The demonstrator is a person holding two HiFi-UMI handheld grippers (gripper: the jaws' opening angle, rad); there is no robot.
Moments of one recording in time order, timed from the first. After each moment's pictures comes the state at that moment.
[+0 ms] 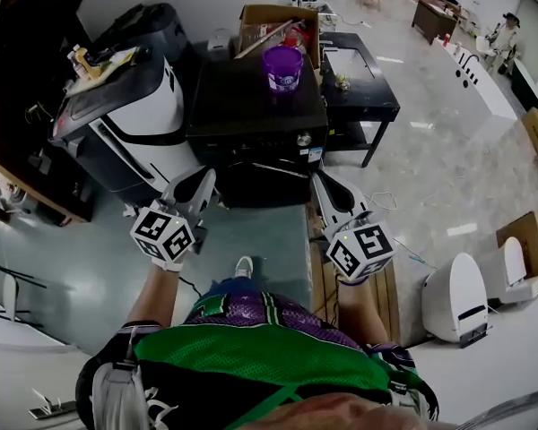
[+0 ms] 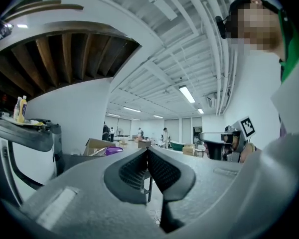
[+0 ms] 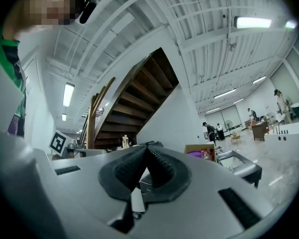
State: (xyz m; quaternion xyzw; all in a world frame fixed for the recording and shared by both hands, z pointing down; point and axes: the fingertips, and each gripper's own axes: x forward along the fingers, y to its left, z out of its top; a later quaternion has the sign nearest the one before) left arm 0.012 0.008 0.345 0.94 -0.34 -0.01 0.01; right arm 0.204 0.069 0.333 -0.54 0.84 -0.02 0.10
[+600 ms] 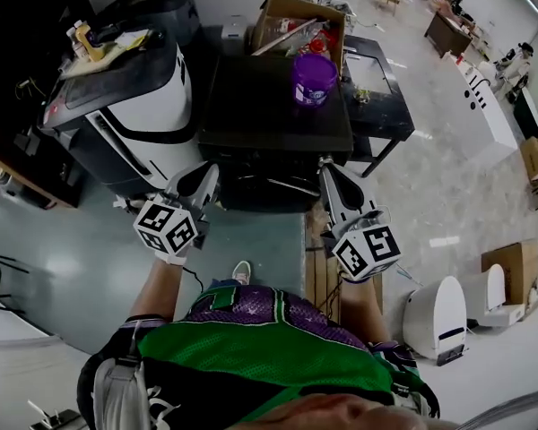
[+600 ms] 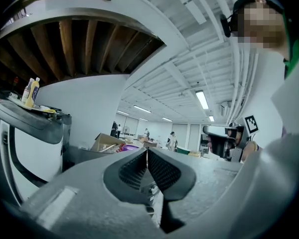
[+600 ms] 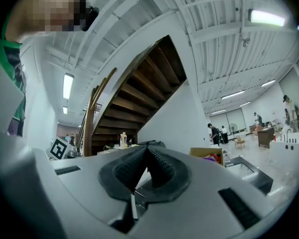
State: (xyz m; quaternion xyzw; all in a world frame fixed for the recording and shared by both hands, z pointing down) left arm -0.066 -0.147 0.373 0.92 -0.37 -0.04 0.08; right arm 0.136 -0.087 0.311 -0.53 0.85 0.00 0.07
